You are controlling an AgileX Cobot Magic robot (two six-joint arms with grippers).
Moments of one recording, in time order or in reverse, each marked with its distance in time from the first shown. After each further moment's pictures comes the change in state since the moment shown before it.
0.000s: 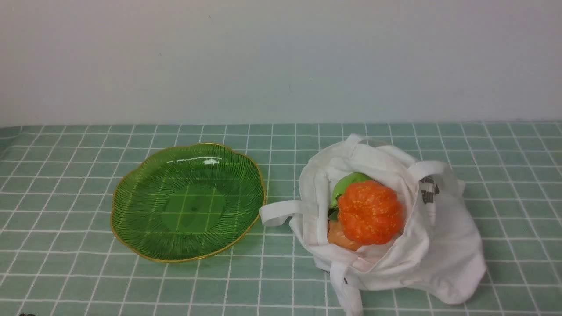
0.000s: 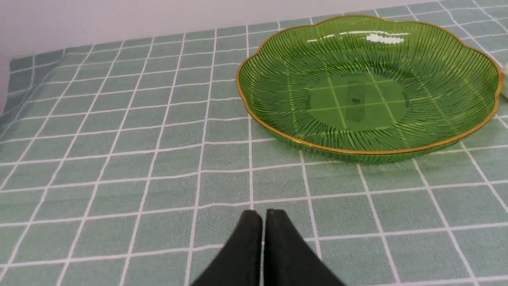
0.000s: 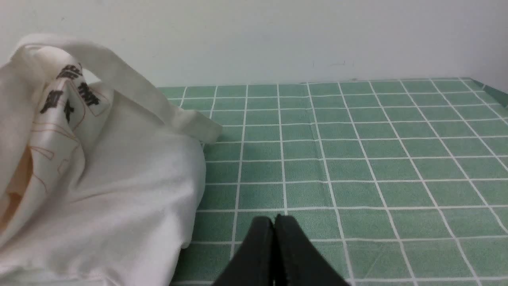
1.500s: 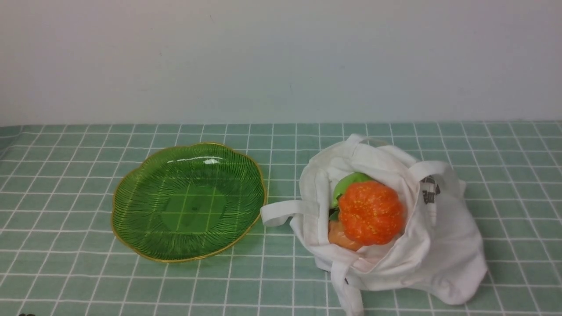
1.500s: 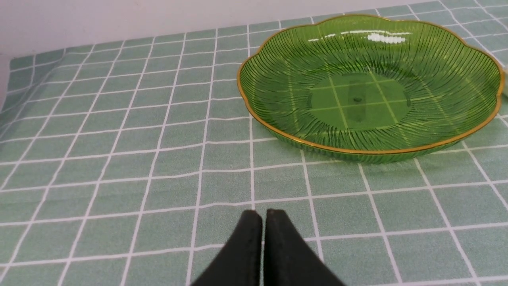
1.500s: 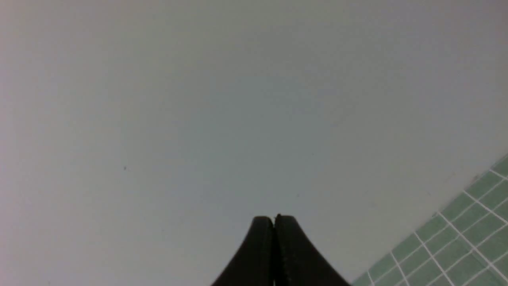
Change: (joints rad) right arm 0.000 0.000 -0.037 0.536 -0.439 0.257; left arm 0.000 0.000 0.000 0.000 0.000 0.000
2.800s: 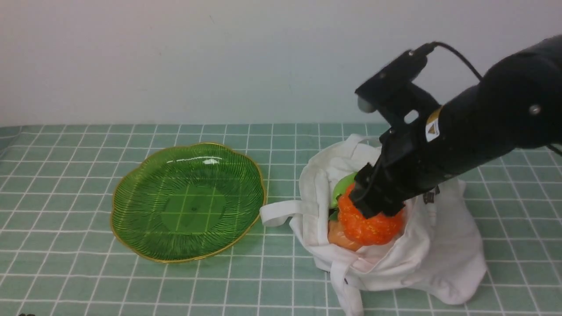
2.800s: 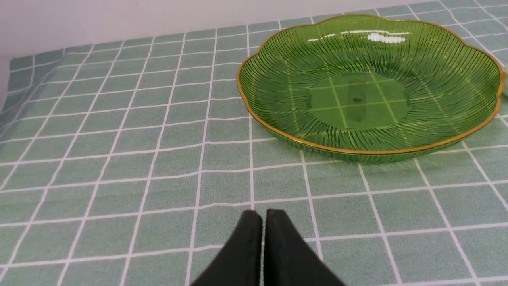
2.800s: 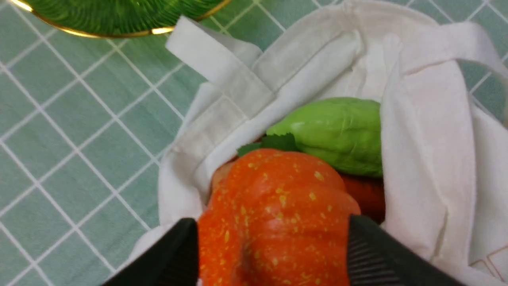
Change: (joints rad) right arm 0.610 1.558 -1.202 -0.443 0.932 -0.568; left arm 0.000 0.000 0.000 0.000 0.000 0.000
